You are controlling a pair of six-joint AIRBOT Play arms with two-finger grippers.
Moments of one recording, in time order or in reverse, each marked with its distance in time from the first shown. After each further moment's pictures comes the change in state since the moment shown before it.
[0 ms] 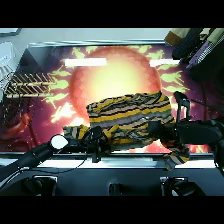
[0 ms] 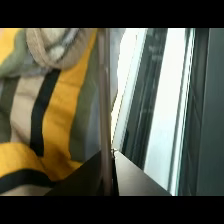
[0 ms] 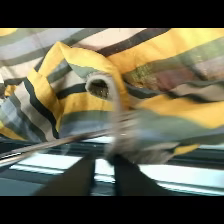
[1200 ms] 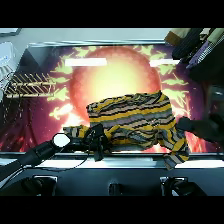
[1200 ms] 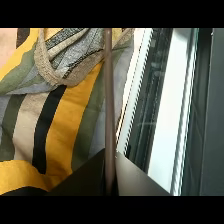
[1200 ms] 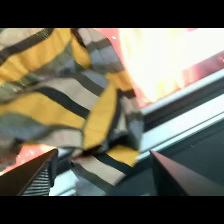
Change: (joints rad) left arm -0.007 -0.028 0.024 -0.049 0.006 0.025; right arm -0.003 -0.076 0.159 -0.639 -0.331 0.179
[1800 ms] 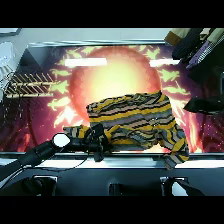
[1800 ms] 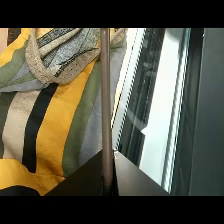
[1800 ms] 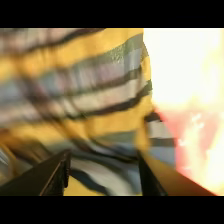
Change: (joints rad) left arm 0.000 0.000 0.000 0.000 -0.034 -0.035; right arm -0.669 -0.305 0.187 0.676 0.210 -1.078
